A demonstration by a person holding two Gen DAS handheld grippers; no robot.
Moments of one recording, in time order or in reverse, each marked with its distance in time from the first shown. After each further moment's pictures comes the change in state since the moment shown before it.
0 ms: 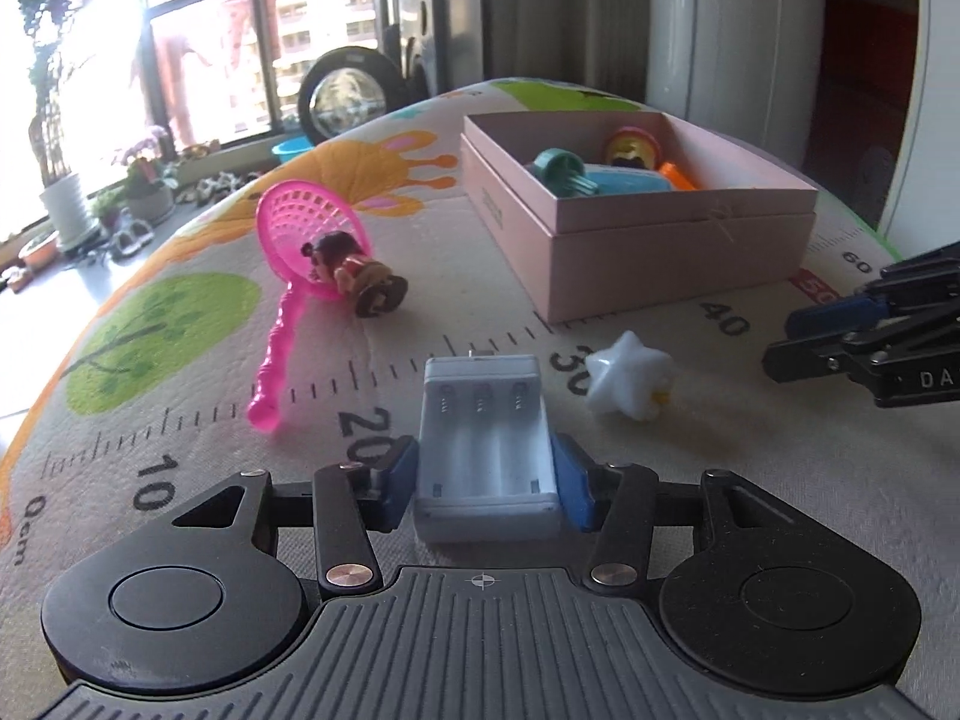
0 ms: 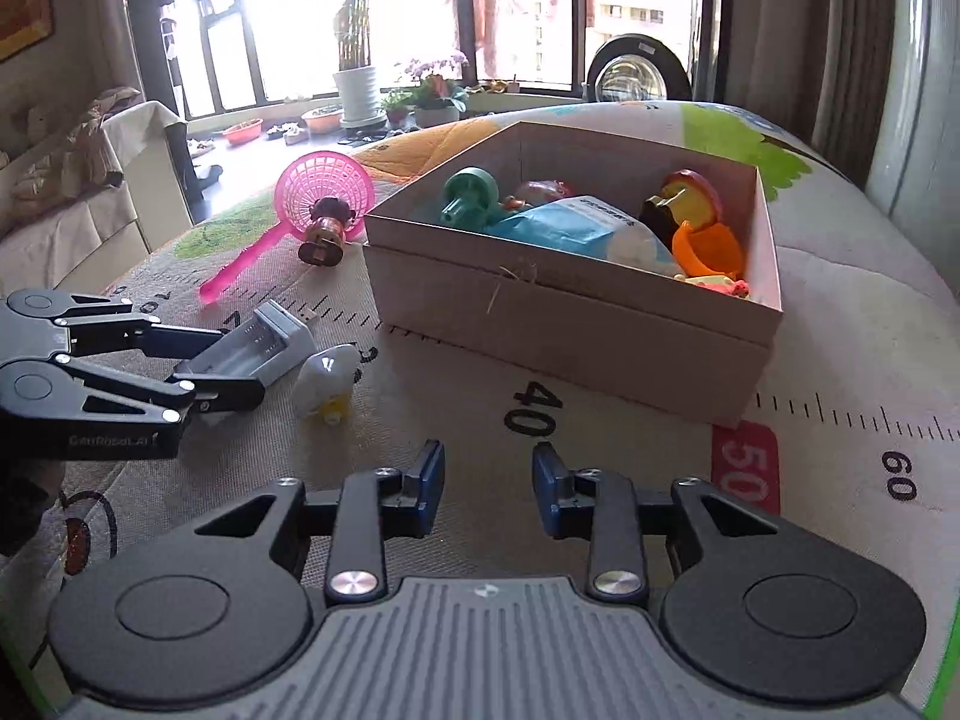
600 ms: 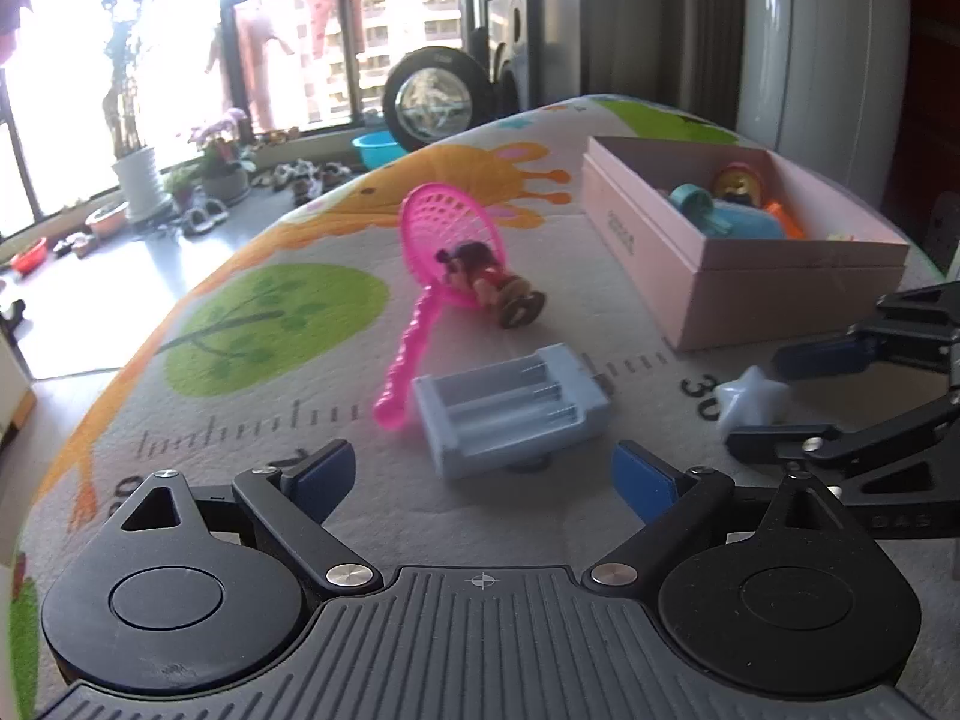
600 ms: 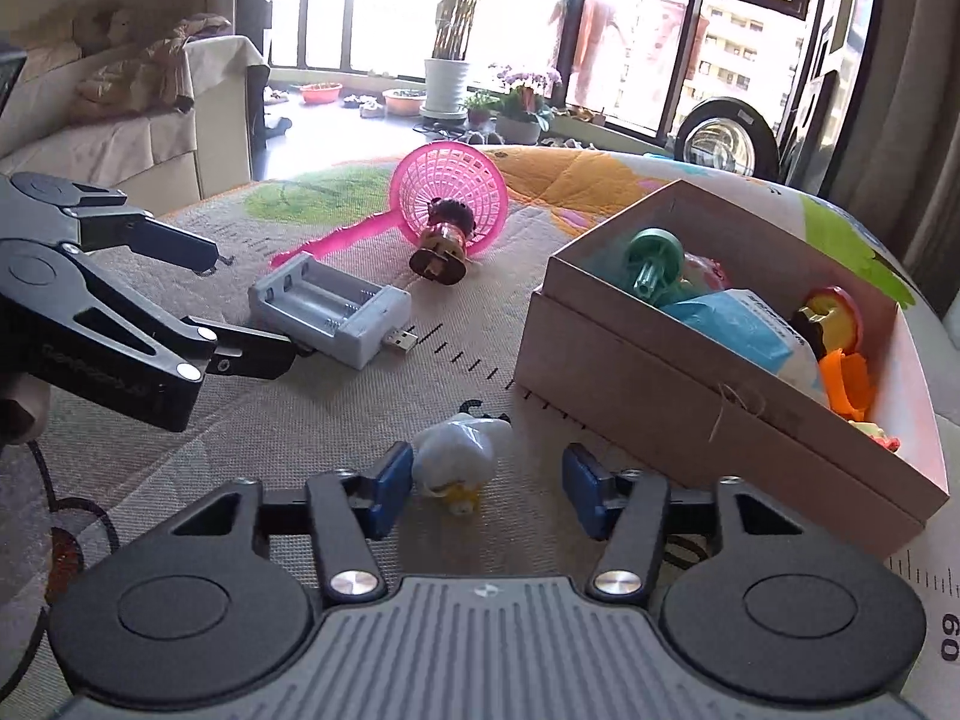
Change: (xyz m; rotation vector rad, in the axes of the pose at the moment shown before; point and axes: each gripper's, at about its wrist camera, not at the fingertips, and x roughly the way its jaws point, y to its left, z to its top) left arm -0.010 0.039 0.009 -0.107 -0.012 0.111; right arm 0.042 0.067 0.022 -0.253 -0.023 0.024
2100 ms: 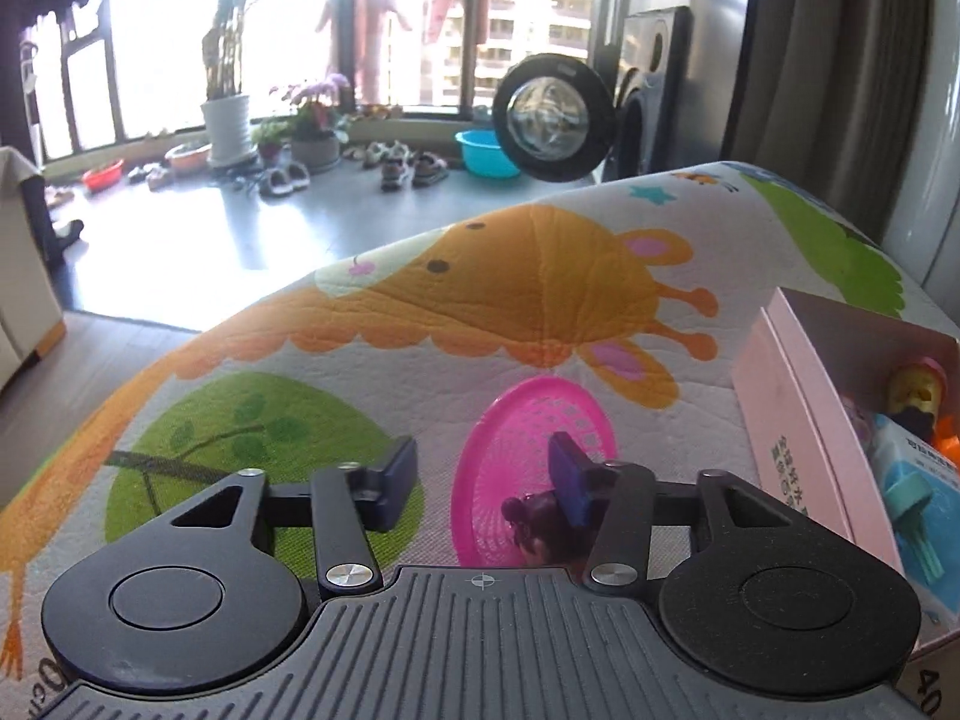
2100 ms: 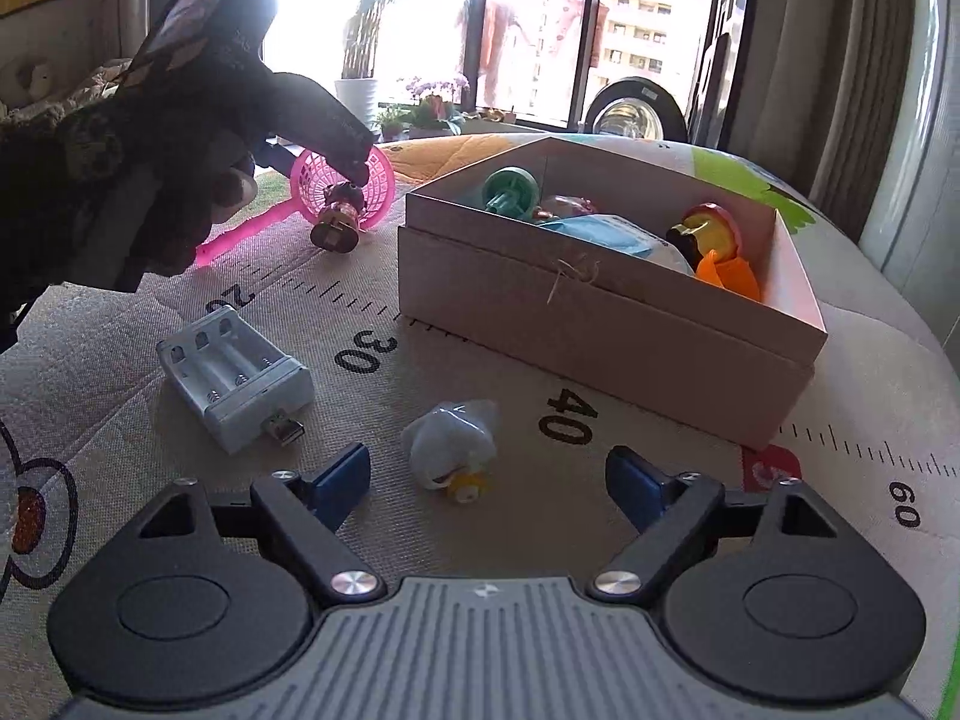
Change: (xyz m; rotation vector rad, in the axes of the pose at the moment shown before) left arm 0.120 0.037 0.103 -0.253 0.010 0.149; right arm -0.029 -0.029 -0.045 0.154 -0.028 -0.114
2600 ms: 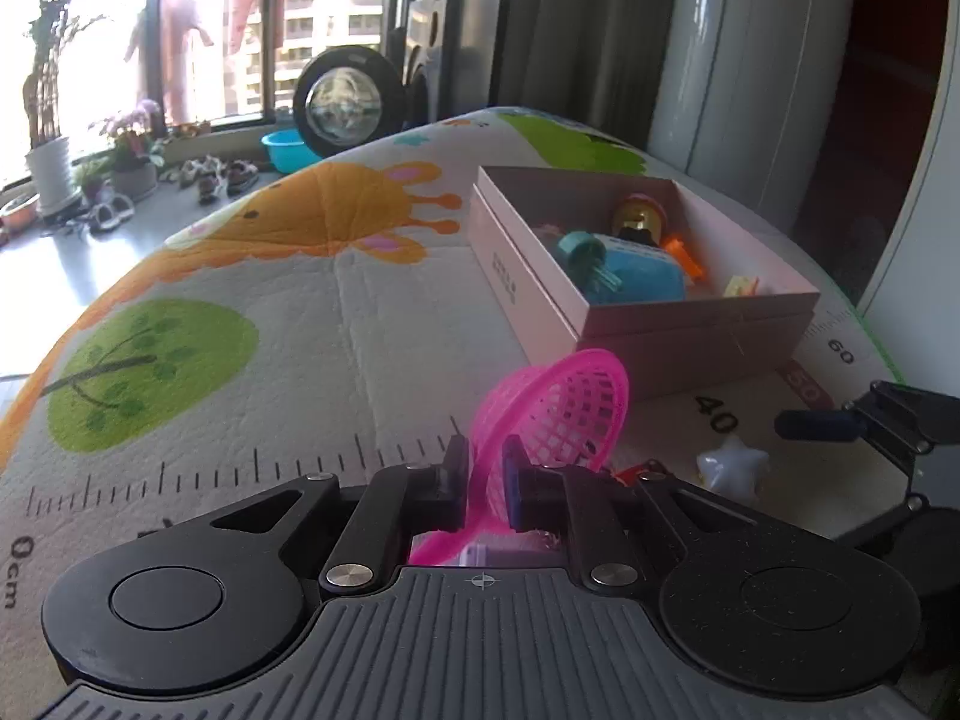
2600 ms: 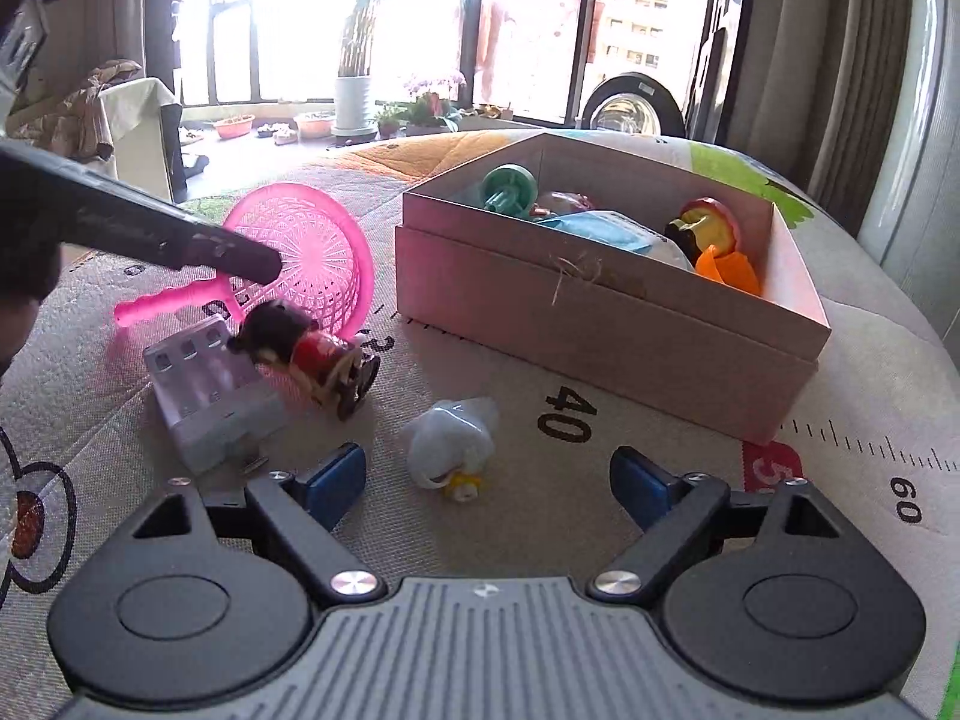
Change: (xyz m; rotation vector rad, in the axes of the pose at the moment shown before) left arm -0.117 -0.016 -0.092 0.254 0.014 -0.335; right arm 0.000 0.002 0.000 -0.001 0.003 -0.010
